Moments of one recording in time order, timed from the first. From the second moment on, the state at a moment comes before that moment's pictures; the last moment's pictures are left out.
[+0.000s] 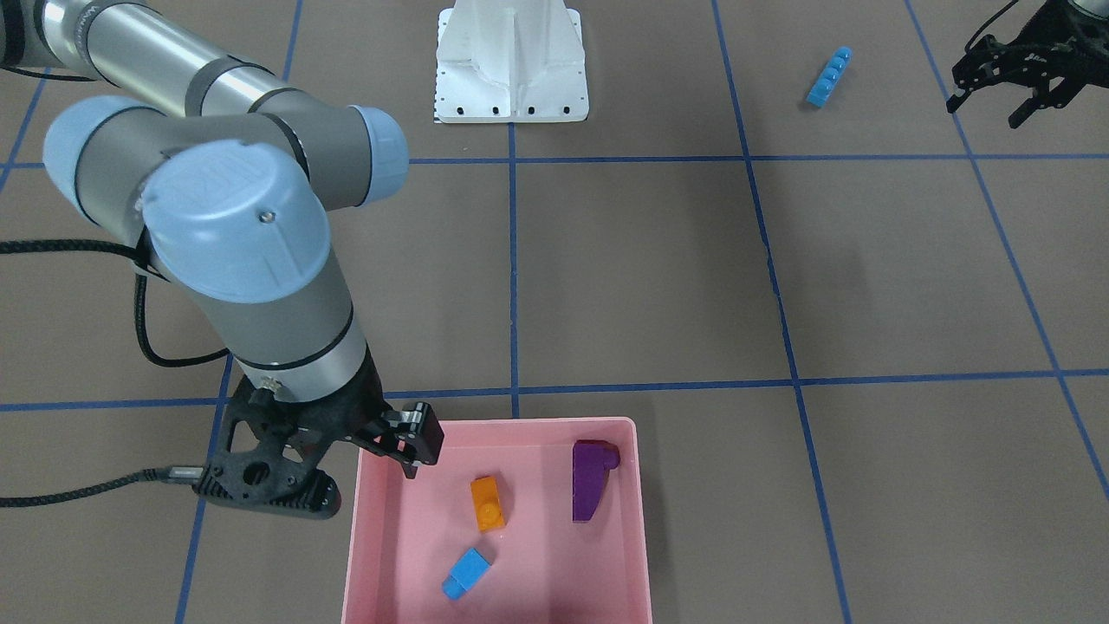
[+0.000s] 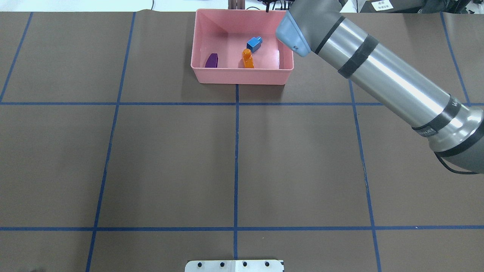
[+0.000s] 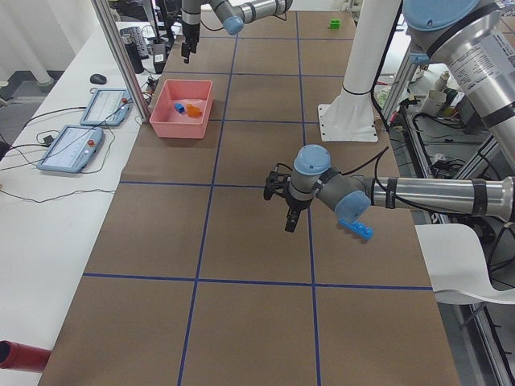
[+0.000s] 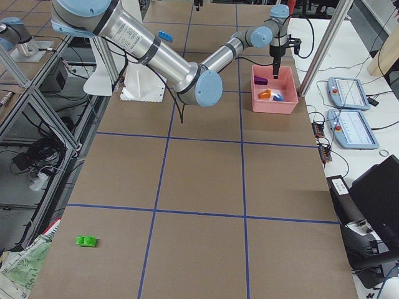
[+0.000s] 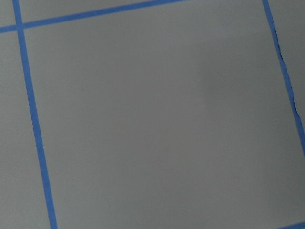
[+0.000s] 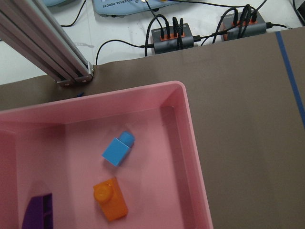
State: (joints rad) left arm -1.04 -0.97 -2.11 -2.26 -2.27 -0.54; right arm 0.96 -0.59 1.31 -1.62 2.01 1.04
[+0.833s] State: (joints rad) left arm -0.38 -0.91 -2.12 -2.30 -2.01 -0.82; right arm 1.08 -1.23 2.07 -1.90 2.07 0.70
